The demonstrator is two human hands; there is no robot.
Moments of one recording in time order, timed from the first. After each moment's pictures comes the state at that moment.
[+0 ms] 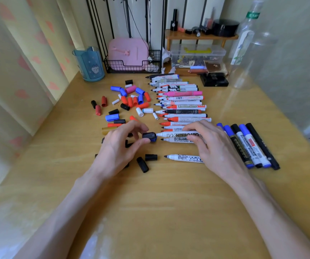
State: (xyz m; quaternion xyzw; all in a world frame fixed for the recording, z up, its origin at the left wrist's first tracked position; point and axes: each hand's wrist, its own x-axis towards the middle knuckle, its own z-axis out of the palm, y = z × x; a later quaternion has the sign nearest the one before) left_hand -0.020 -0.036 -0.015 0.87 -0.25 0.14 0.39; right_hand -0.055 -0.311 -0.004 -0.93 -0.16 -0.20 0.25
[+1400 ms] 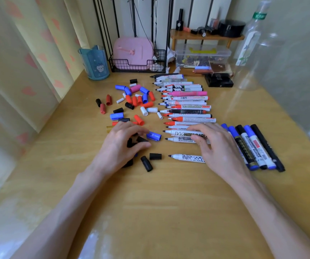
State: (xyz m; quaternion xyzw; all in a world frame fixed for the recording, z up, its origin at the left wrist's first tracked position) left_hand -0.005 -0.019 -0.030 0.91 -0.25 0.13 0.31; right_hand -0.053 -0.308 -0.013 -0.94 -0.12 -0.20 0.26
